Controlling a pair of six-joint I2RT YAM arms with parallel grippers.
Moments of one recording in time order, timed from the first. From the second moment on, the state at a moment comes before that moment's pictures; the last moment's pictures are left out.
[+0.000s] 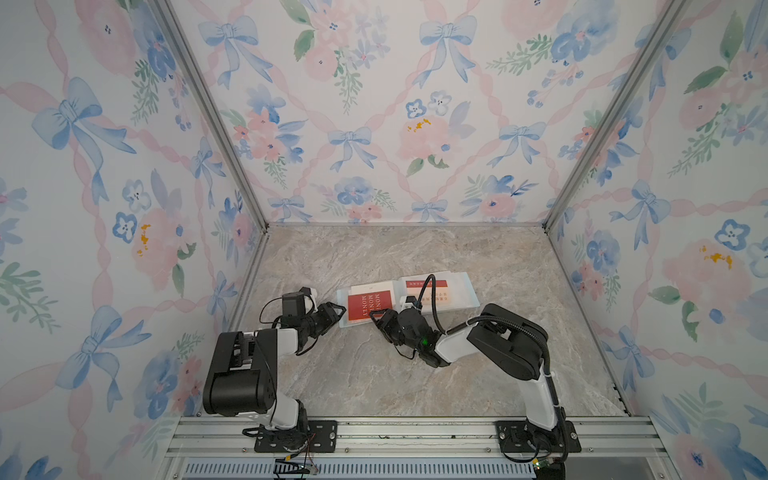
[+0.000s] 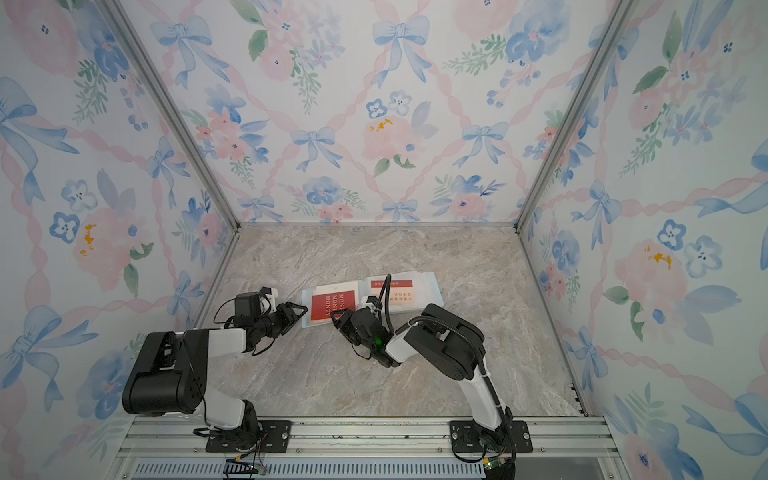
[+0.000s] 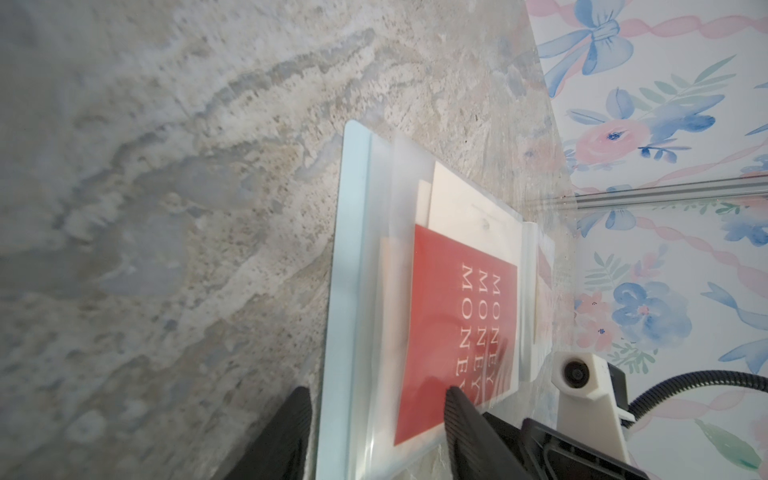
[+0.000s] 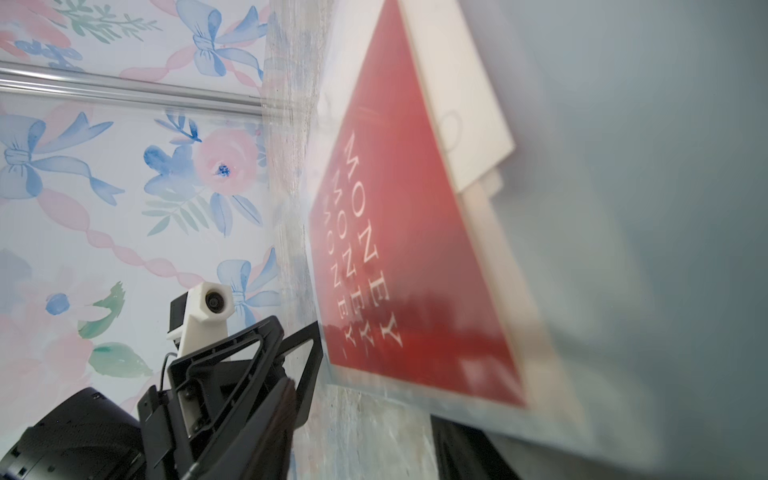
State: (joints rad) left arm 0.07 1.52 0.44 0.28 0.57 -0.67; right arm 0.97 2.12 0.92 0.82 0.09 1.47
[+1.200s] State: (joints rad) left arm 0.20 1.29 0.37 0.17 0.41 -0.71; right arm 0.97 2.24 0.93 1.14 0.14 1.51
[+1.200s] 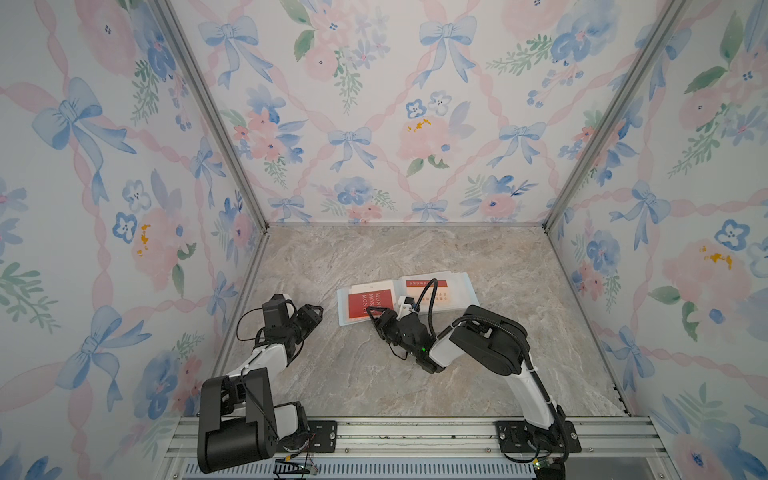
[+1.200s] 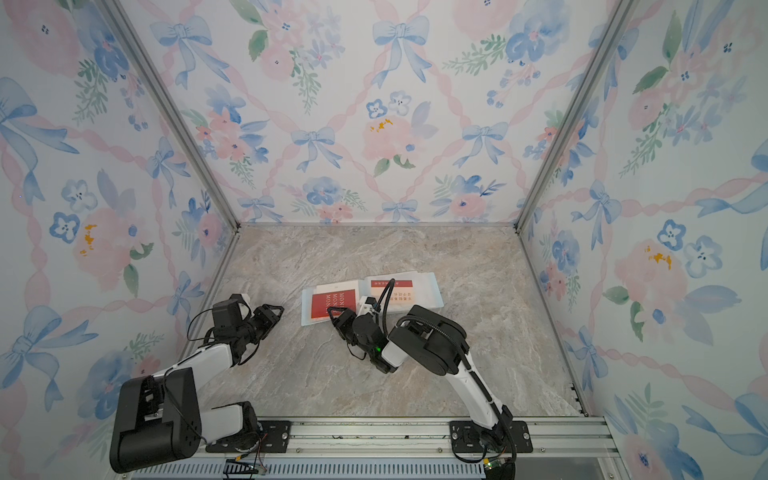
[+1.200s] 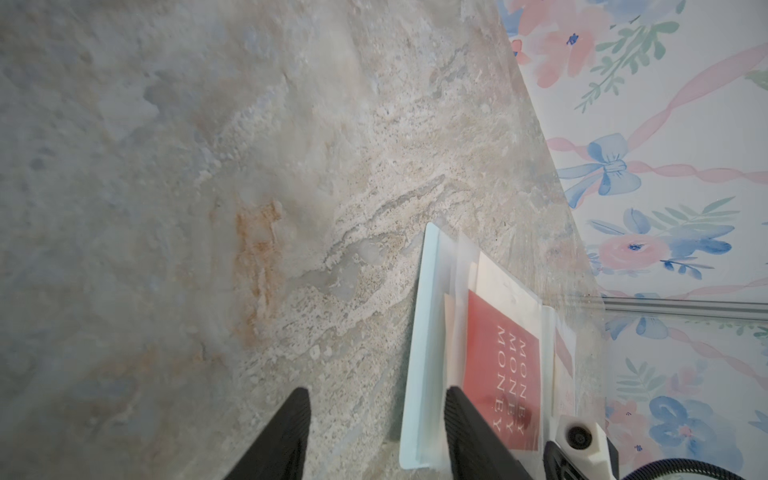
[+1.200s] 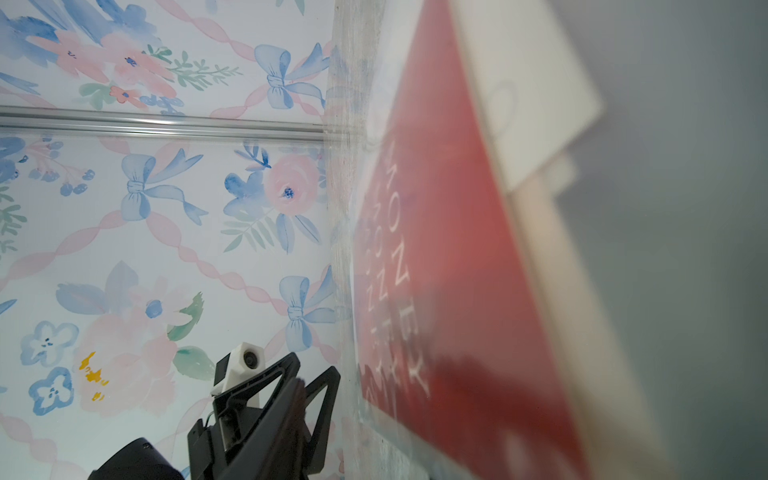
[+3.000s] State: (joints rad) left arm -0.27 1.76 0.83 0.53 0.48 -0.98; right arm 0.86 1.81 0.75 1.01 0.01 1.37
